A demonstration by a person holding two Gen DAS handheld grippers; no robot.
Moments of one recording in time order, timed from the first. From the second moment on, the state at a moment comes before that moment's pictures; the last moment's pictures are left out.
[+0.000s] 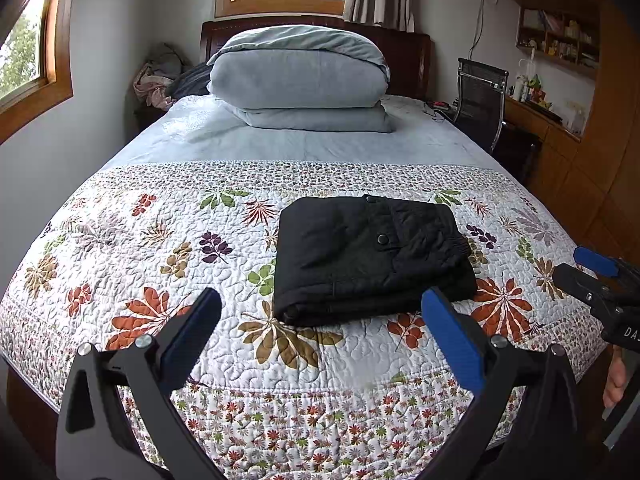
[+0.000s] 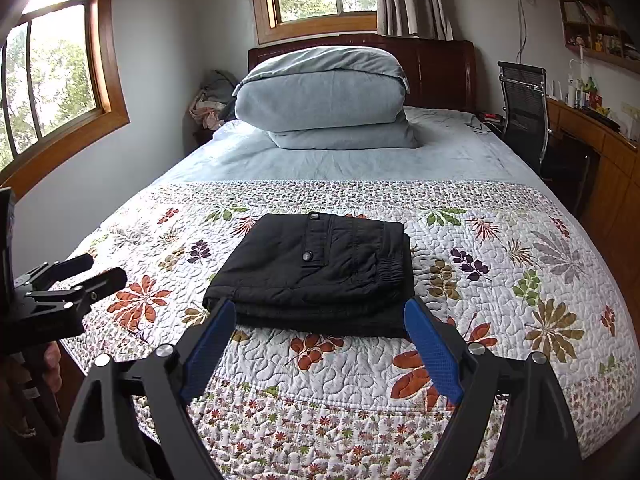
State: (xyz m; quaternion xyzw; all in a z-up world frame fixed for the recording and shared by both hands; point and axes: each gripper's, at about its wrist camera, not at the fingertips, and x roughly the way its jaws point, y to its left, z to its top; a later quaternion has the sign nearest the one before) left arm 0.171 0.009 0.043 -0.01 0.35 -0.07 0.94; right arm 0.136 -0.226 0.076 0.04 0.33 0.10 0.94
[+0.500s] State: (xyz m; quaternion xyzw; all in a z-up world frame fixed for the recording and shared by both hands) left arm 0.172 0.007 0.043 -0.01 0.34 -0.07 0.94; right arm 0.138 -0.228 0.076 0.04 0.33 0.10 0.94
